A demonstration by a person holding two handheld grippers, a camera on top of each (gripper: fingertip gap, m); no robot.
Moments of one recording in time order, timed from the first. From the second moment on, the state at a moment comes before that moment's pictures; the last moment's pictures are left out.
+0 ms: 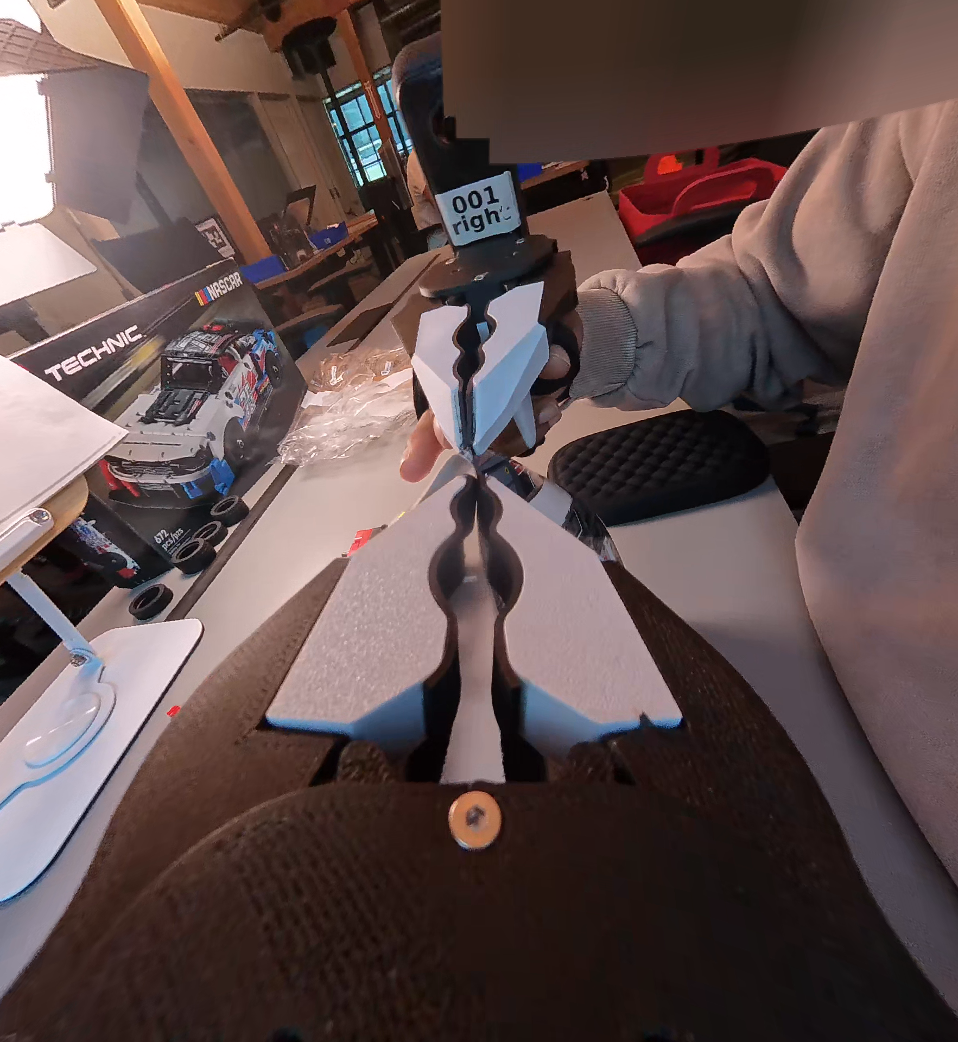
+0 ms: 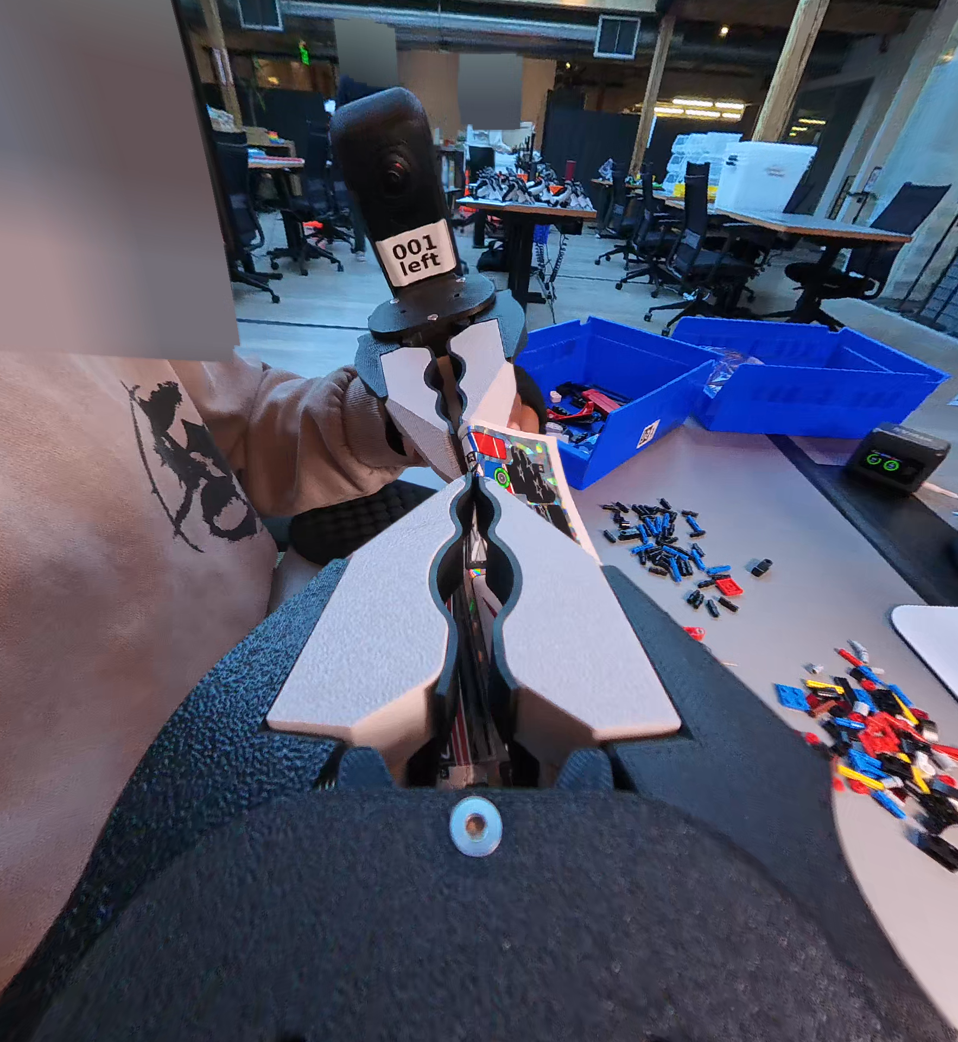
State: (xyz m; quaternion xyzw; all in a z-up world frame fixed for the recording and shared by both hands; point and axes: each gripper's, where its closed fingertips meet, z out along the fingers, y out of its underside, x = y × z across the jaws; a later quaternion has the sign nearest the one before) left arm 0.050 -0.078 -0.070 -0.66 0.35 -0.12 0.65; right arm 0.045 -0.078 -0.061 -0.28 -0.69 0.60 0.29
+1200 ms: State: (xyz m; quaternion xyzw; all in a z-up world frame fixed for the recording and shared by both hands) left arm 0.053 -0.080 -0.082 -0.67 0.29 -0.18 0.66; right arm 0.043 -0.086 -0.078 -0.16 -0.77 0.34 0.51
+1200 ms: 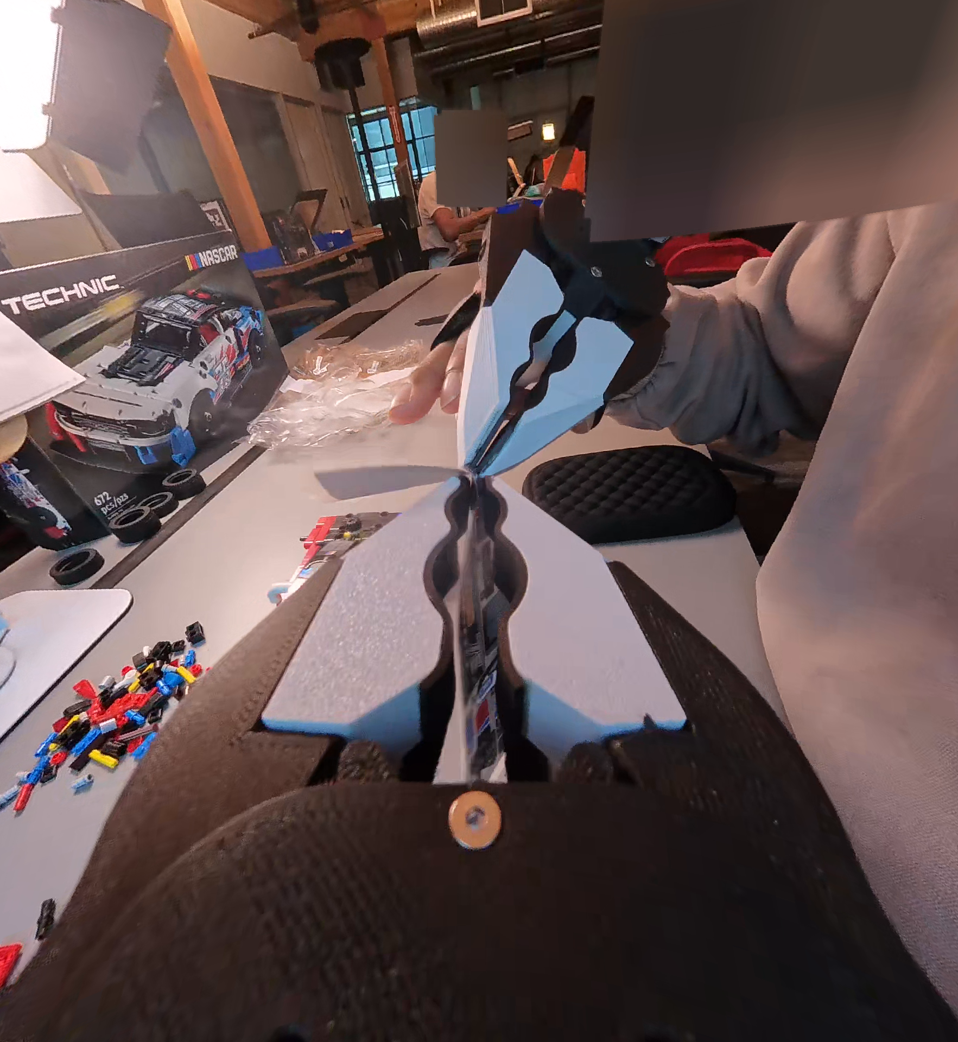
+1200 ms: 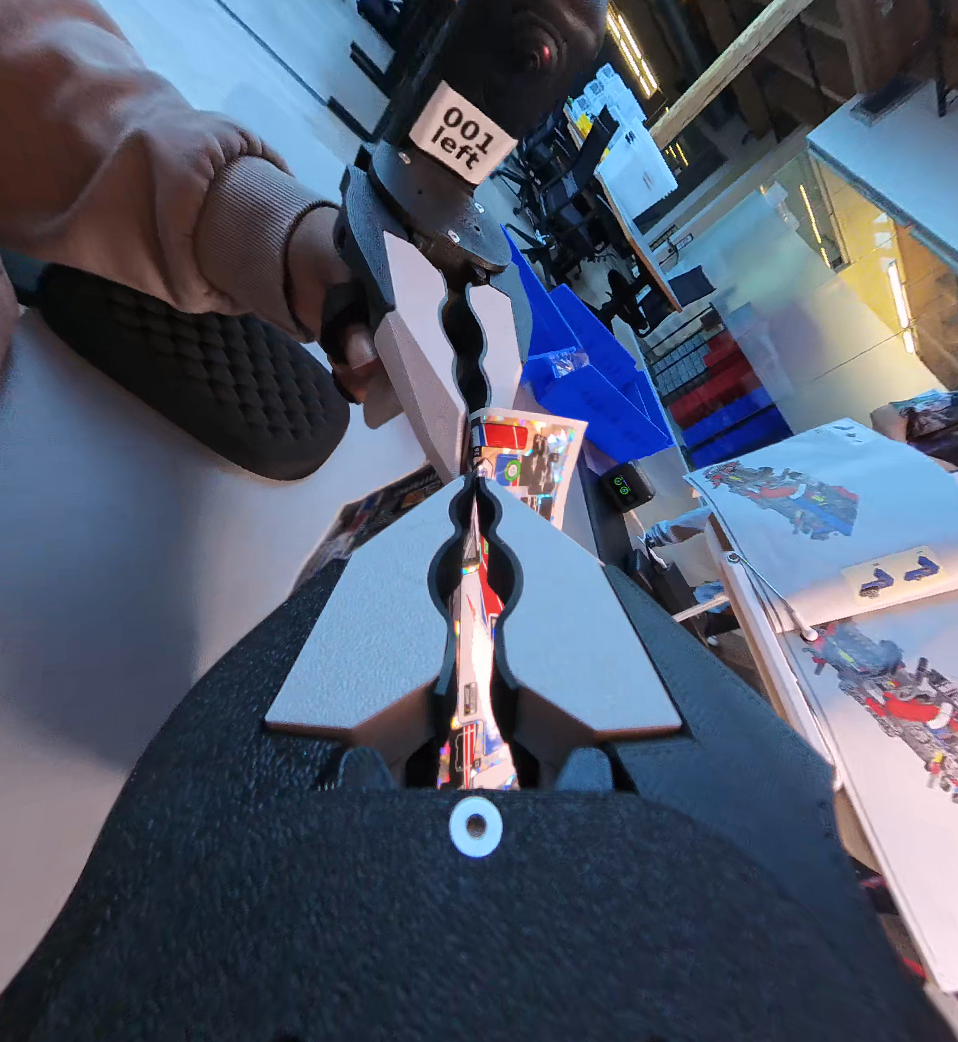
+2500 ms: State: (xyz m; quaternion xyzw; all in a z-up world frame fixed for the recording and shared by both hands) left arm 0.046 -0.072 -0.080 -0.69 0.31 -0.16 0.63; right arm 0.066 -0.063 -0.041 -0.28 -0.67 0.63 0.26
